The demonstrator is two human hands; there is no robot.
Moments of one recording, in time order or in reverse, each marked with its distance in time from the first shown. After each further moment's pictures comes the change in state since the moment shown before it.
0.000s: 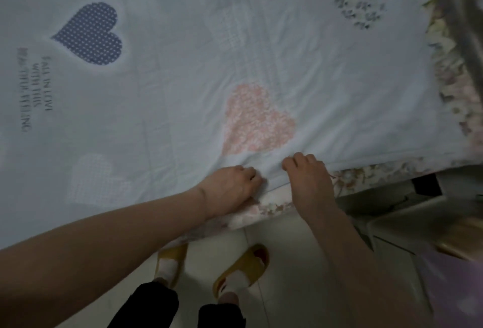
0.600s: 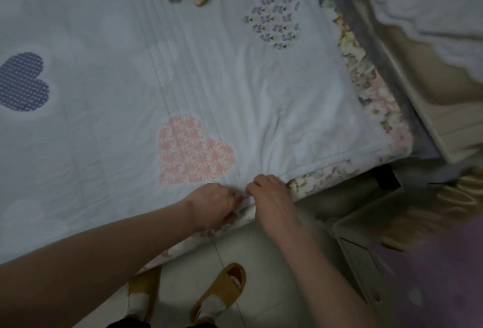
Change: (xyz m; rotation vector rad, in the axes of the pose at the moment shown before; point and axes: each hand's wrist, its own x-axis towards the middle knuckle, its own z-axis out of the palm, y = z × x) left_hand 0.108 0.049 0.004 0.058 -0.409 -0.043; right_hand -0.027 0.074 0.008 0.282 -0.056 0.026
